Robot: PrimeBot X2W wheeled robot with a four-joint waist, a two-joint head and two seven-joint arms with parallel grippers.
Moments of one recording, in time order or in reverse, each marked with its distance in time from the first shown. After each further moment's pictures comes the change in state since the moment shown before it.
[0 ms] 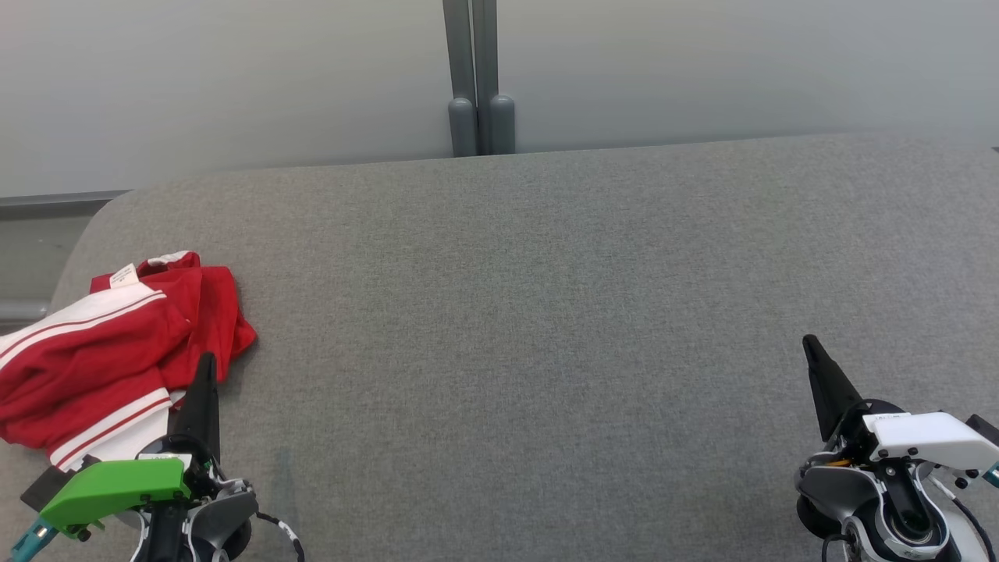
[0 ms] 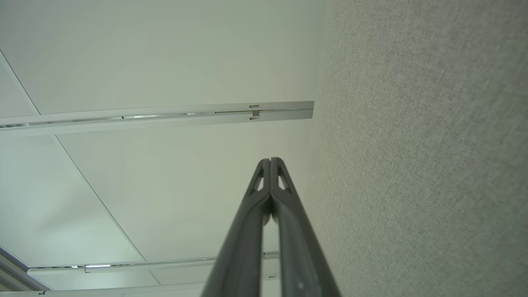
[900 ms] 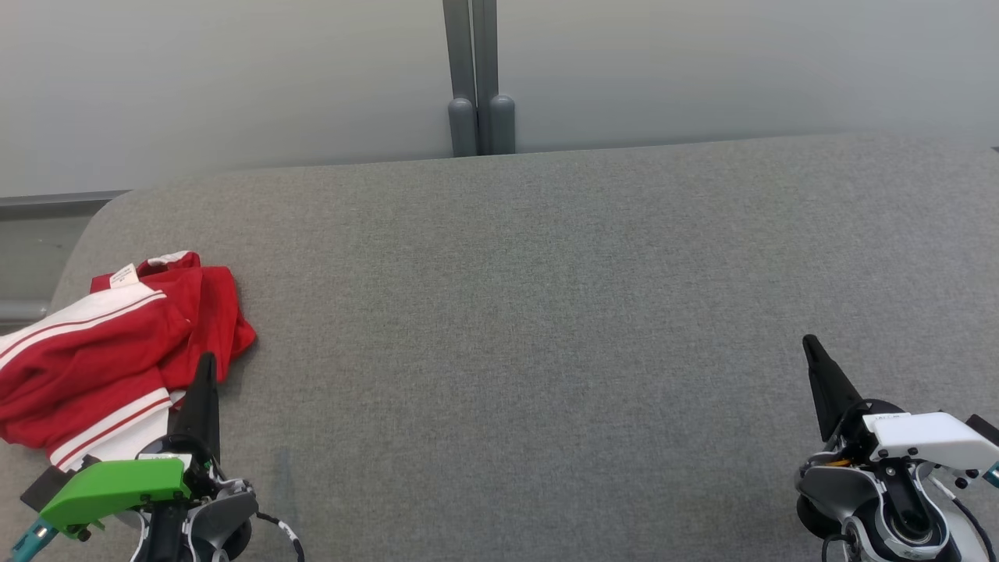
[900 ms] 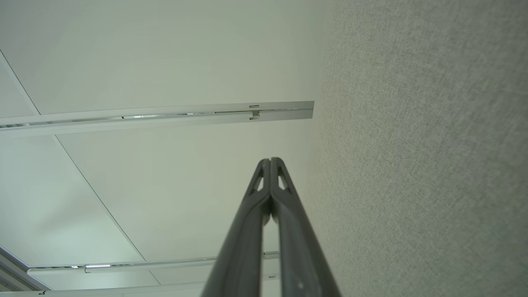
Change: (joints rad) left arm 0.000 0.000 0.000 0.000 0.000 0.000 0.000; right arm 0.000 0.000 0.000 0.000 0.000 0.000 0.000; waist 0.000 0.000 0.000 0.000
